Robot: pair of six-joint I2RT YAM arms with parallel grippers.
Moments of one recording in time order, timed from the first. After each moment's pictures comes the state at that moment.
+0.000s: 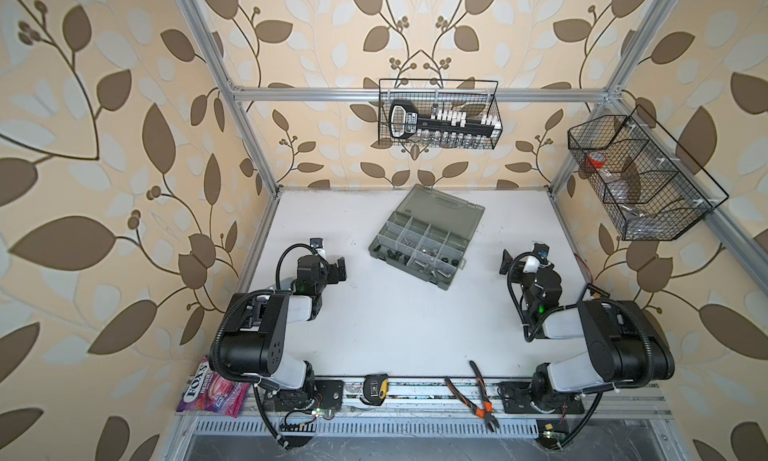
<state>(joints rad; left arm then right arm) 0.00 1.50 0.39 0.62 0.02 -0.10 -0.02 1.49 0.22 1.09 0.13 0.07</state>
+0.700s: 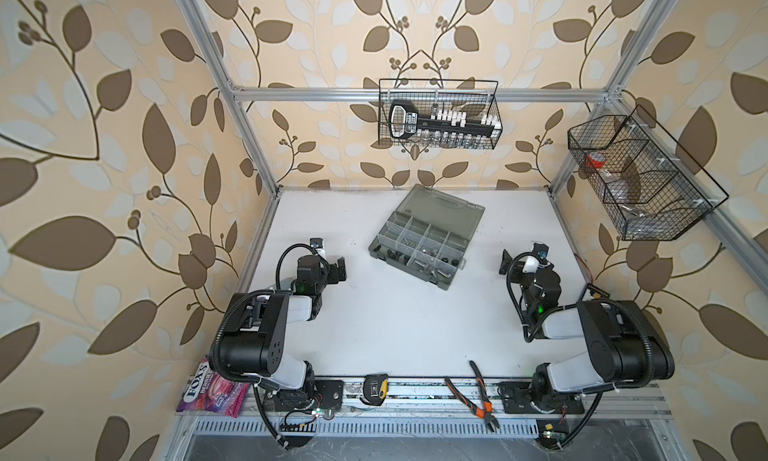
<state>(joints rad) 0.00 1.50 0.39 0.62 0.02 -0.10 -0.02 1.49 0.22 1.09 0.15 0.07</state>
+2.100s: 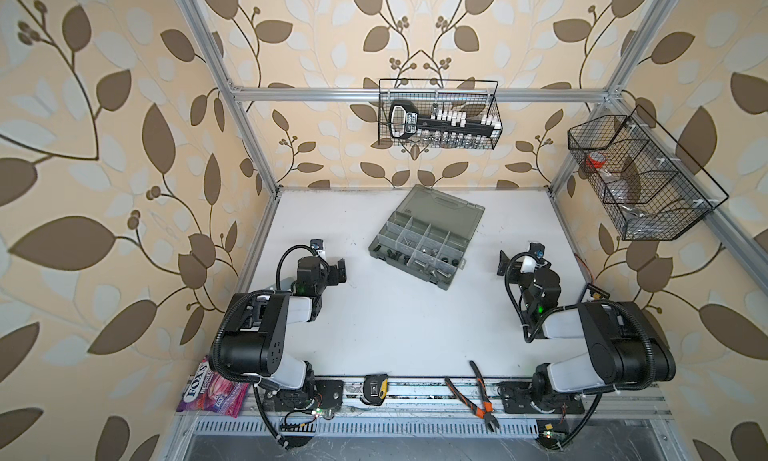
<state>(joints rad) 0.00 1.50 0.37 0.62 0.03 -0.10 -0.01 1.48 0.22 1.07 0.09 0.03</state>
